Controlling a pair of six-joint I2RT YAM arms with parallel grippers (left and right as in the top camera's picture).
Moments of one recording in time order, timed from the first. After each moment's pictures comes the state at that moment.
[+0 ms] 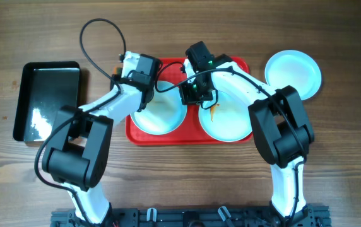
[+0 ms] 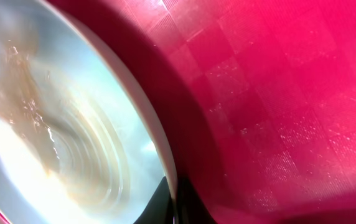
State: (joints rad) left arm -0.35 1.93 1.10 -0.30 -0.79 -0.18; right arm 0.49 2.18 1.53 -0.74 -0.37 0.31
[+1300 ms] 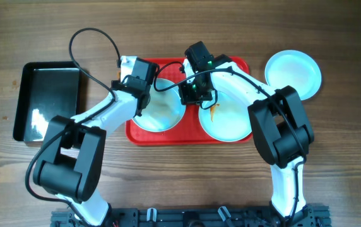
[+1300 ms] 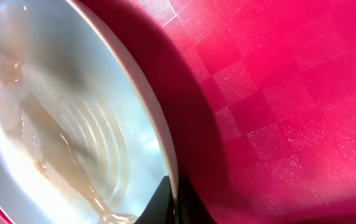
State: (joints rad) left arm -0.35 1.83 1.02 -0.27 -0.59 -0.33; right arm 0.49 2.18 1.53 -0.74 -0.37 0.31
